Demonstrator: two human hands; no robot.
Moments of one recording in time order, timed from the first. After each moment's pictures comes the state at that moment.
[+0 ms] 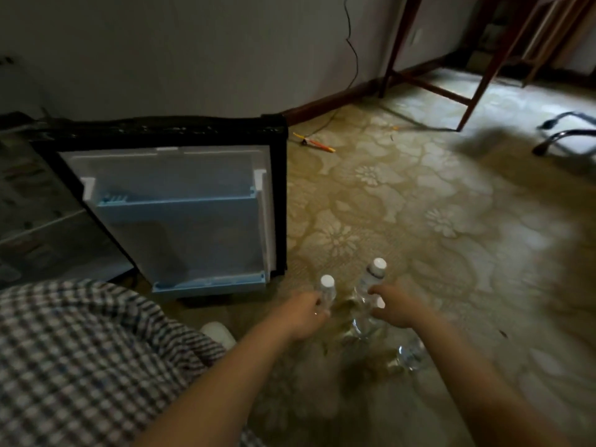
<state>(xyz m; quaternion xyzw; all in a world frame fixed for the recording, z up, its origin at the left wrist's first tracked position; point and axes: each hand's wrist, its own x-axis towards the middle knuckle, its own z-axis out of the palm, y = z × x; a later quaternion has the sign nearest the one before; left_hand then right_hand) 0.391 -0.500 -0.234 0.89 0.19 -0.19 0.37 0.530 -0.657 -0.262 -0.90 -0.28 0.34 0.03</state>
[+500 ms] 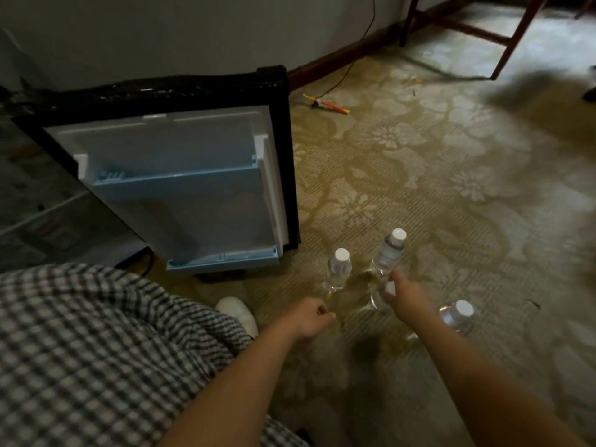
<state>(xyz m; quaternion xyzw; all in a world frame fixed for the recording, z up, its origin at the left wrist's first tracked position) 0.381 -0.505 -0.292 0.80 0.26 -0.28 0.46 0.524 -0.666 -0.354 -0.94 -0.16 0.26 0.14</state>
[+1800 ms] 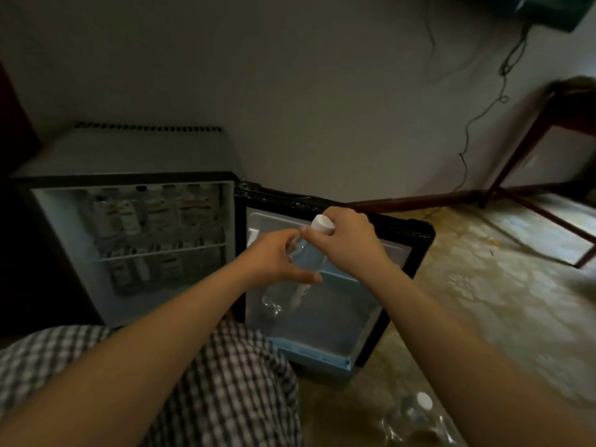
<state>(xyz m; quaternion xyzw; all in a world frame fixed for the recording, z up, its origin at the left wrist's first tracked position) 0.286 -0.265 -0.108 0.86 0.27 0.13 0.42 0.399 -0.358 -0.060 -0.80 -0.52 0.02 0.30</state>
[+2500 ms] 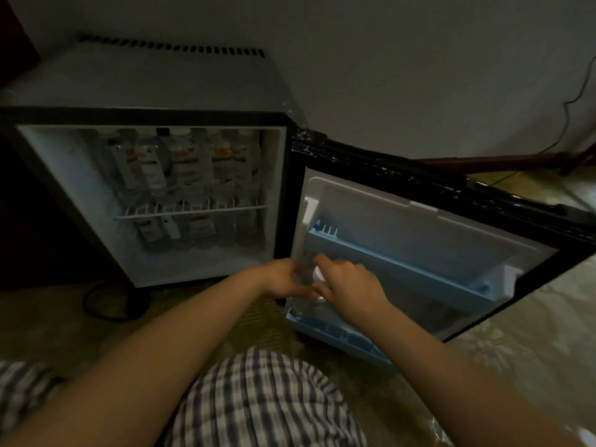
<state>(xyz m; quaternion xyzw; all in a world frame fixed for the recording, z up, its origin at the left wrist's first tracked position) 0.273 -0.163 -0.247 0.80 0.35 -0.11 0.47 0.379 -0.267 -0.212 -0.77 -0.63 0.10 -0.04</state>
